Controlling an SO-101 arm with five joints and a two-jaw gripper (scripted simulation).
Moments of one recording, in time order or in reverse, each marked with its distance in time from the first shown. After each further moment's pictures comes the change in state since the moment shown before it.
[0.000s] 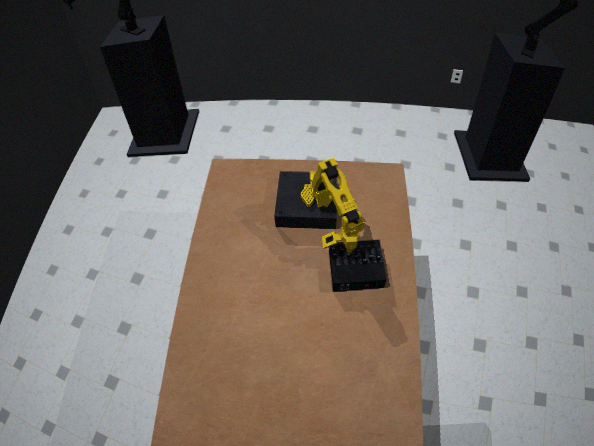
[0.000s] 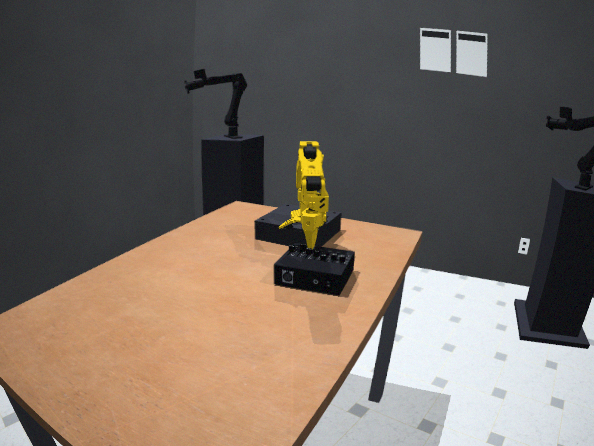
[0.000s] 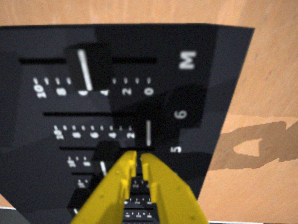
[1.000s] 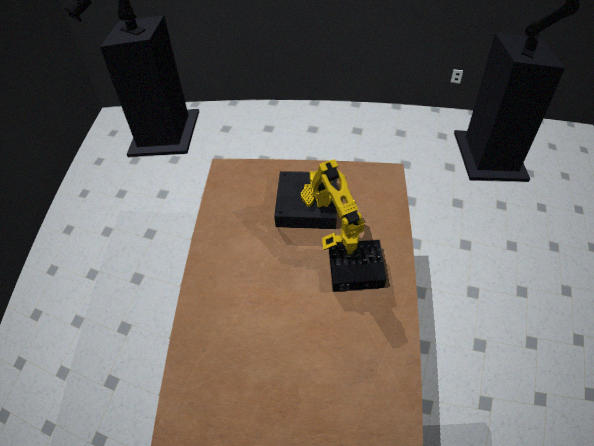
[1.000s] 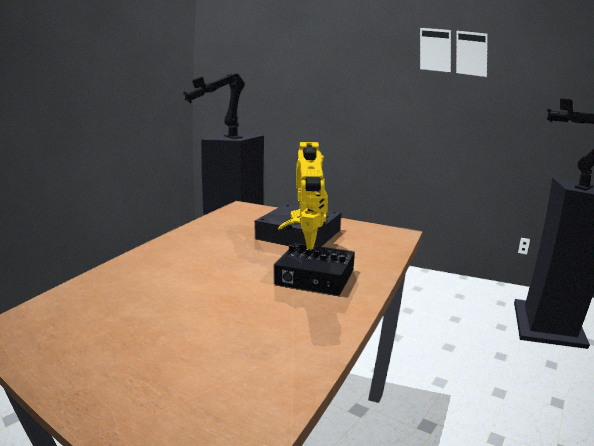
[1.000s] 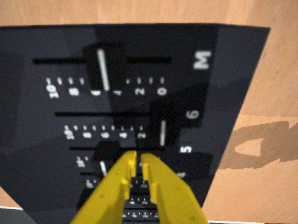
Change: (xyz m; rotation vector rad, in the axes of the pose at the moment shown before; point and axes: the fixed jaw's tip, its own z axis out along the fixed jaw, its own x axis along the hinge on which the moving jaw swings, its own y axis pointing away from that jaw) arm 0.000 0.005 0.000 -0.002 0.001 0.002
